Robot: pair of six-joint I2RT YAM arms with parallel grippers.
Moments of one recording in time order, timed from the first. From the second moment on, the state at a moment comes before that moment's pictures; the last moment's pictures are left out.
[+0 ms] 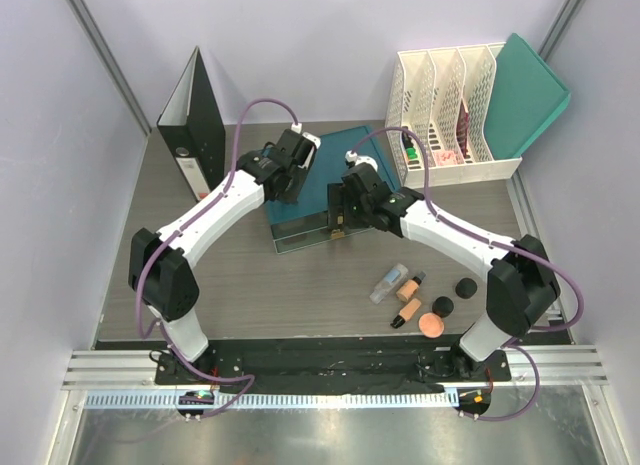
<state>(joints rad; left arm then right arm) -0.62 1.74 1.63 -0.85 -0.31 -0.06 0.70 1.59 1.24 -0.47 0.16 0.53</state>
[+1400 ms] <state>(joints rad) -0.62 1.79 1.67 -0.83 -0.20 -0.13 0.72 1.58 1.09 -0.25 0.18 0.51</state>
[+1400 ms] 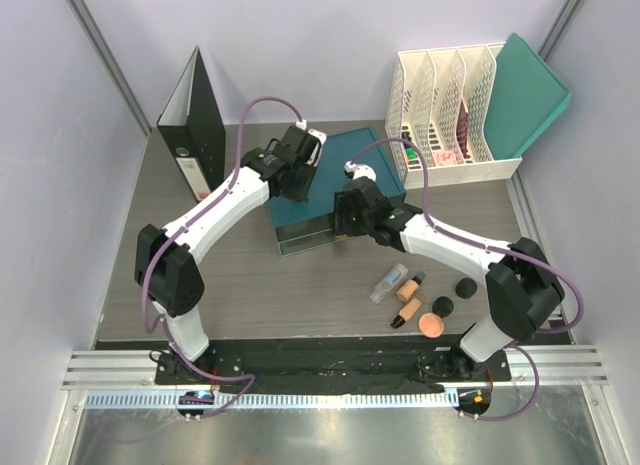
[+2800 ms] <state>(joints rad) -0.60 1.91 1.81 -0.83 -0.16 -0.18 0.75 1.18 0.81 -0.45 0.08 0.53</state>
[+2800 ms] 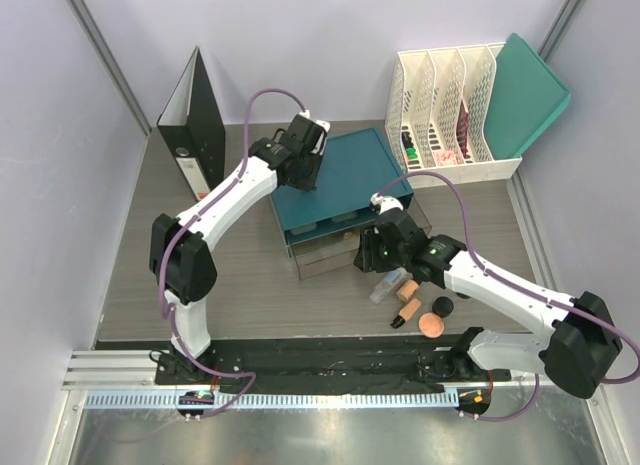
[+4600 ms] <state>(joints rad) -0.60 1.60 1.69 -0.92 0.25 -0.16 0.73 1.45 1.19 -0.57 0.26 0.45</state>
